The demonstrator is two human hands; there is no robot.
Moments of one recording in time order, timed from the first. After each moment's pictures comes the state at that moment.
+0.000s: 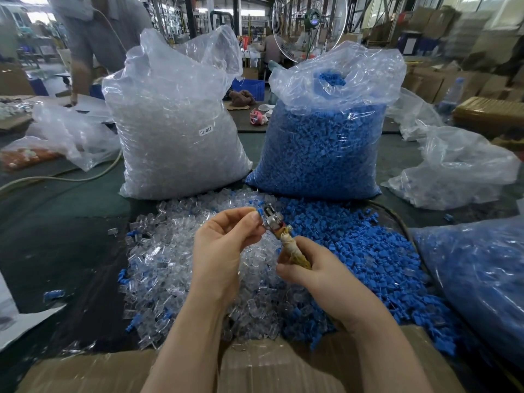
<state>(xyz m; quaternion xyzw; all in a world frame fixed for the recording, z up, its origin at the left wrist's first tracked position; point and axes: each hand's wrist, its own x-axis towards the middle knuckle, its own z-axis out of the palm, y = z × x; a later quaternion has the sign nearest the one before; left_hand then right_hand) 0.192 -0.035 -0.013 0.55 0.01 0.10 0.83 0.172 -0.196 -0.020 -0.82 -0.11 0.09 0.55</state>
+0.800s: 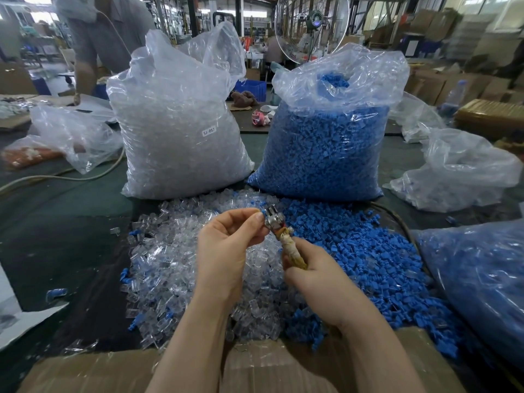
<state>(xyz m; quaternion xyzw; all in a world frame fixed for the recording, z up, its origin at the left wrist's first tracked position) 0.192 -0.037 -0.014 0.57 0.02 0.12 0.81 0.172 -0.186 -0.022 -0.83 -0.12 0.08 0.54</state>
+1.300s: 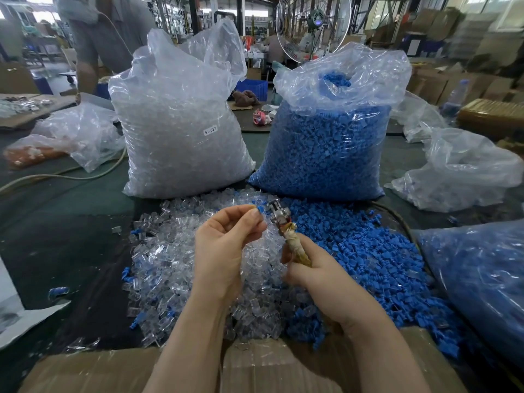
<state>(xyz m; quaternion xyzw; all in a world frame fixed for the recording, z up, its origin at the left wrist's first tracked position) 0.192 -0.033 -0.012 0.54 0.01 0.12 0.83 0.172 -0.189 -0.021 -0.79 -0.11 0.12 0.59</state>
